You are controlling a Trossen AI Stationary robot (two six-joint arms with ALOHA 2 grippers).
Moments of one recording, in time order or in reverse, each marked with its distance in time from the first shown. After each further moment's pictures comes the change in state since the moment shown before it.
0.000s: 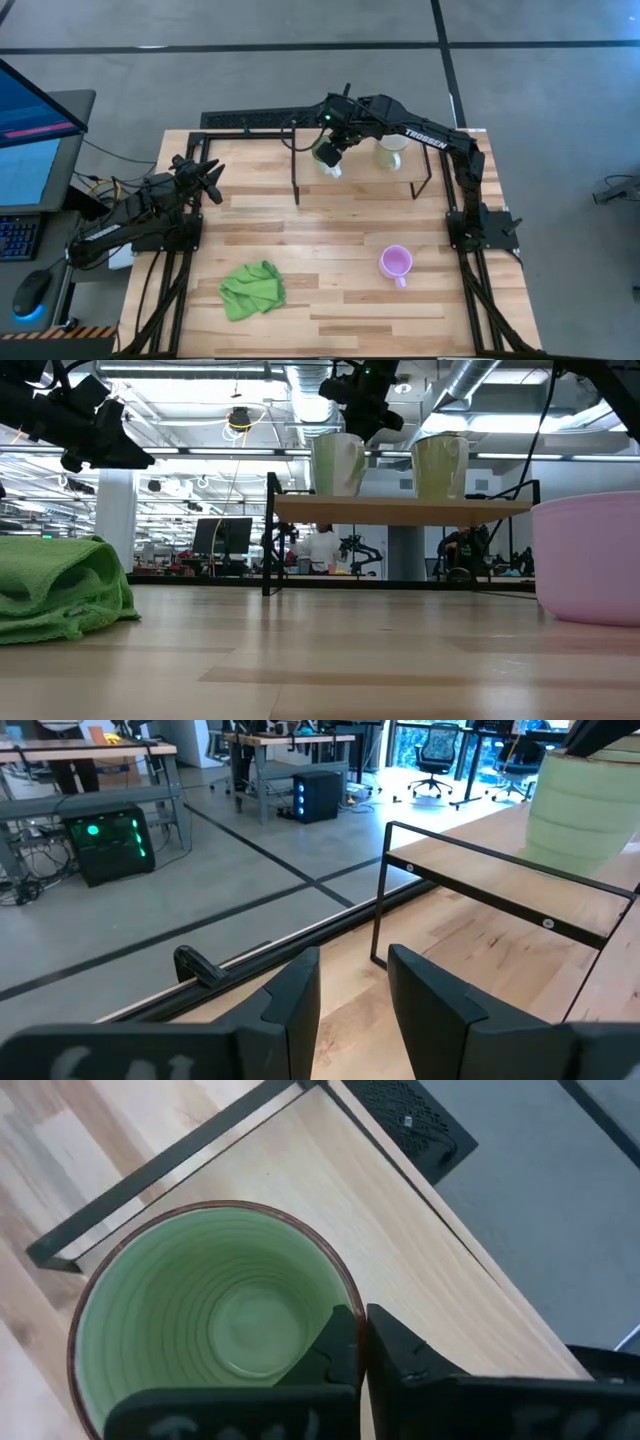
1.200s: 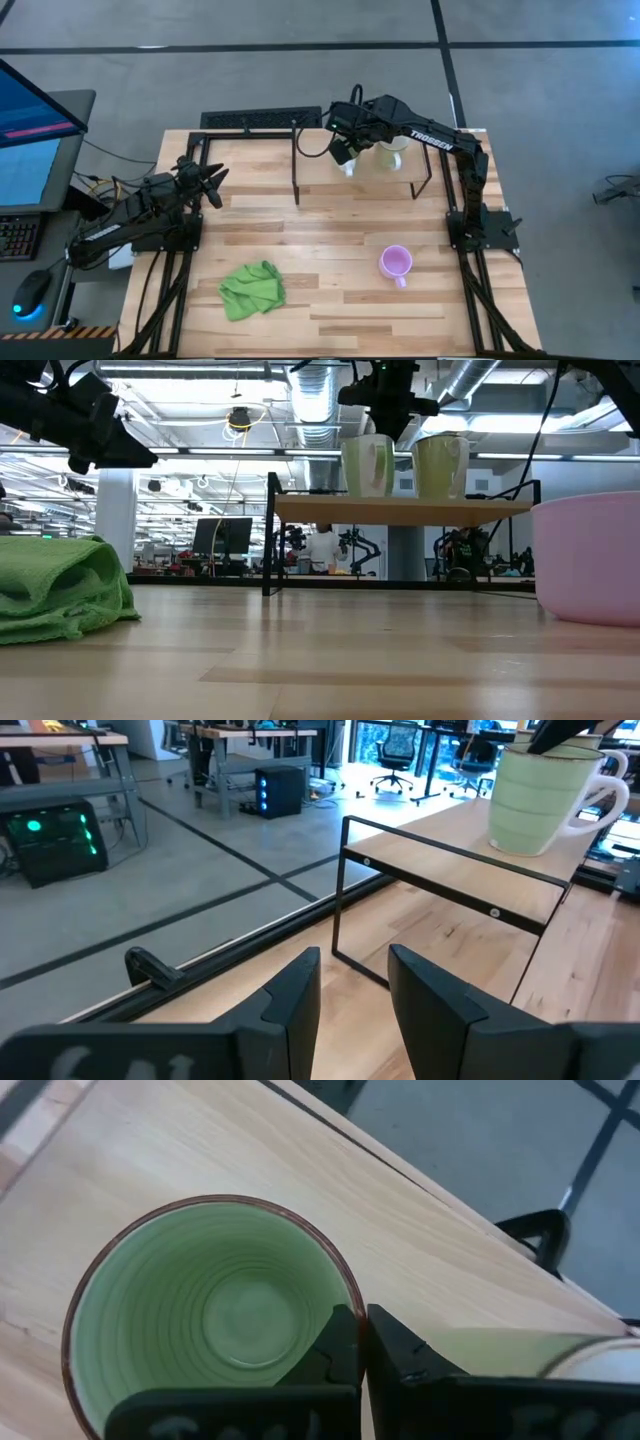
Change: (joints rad) left arm 0.000 0.000 0.000 0.002 0.106 -0.010; right arm 0.019 -0.031 0.000 -0.245 0.157 0.337
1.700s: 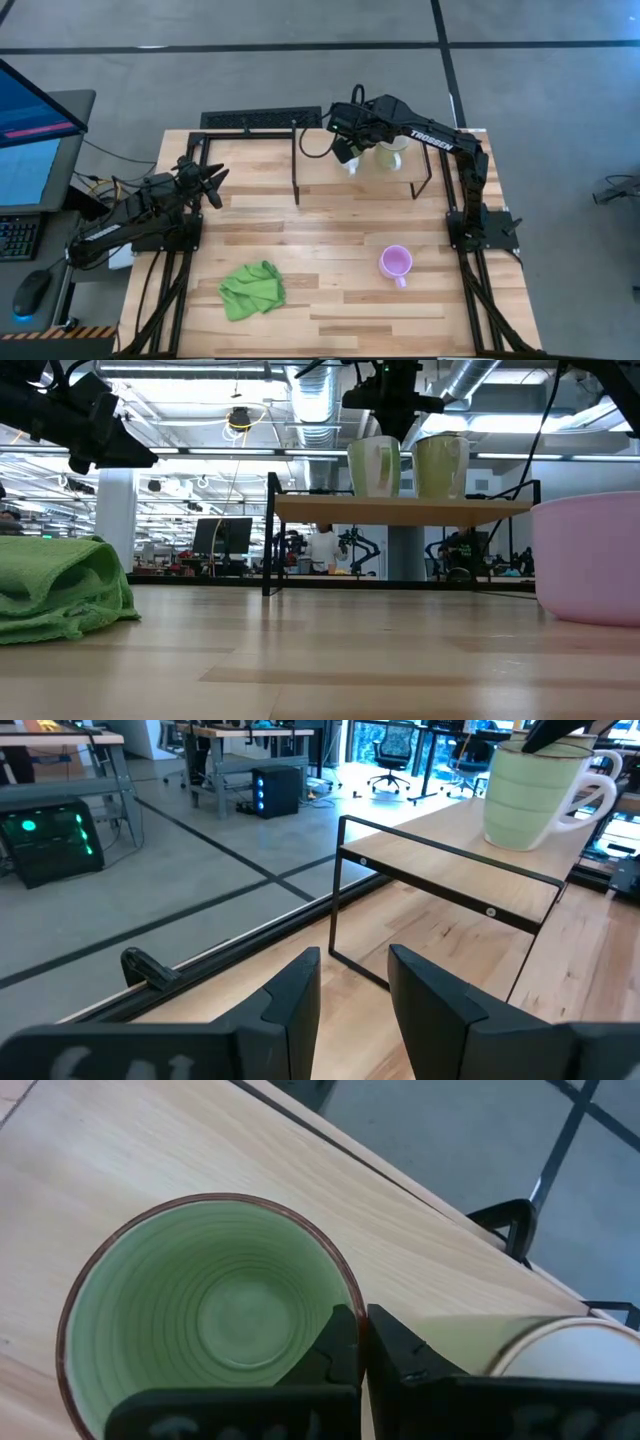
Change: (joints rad) left arm 0.000 0.000 0.000 0.000 0.009 0.000; right arm -0.001 0.000 0.000 -0.043 0.046 0.035
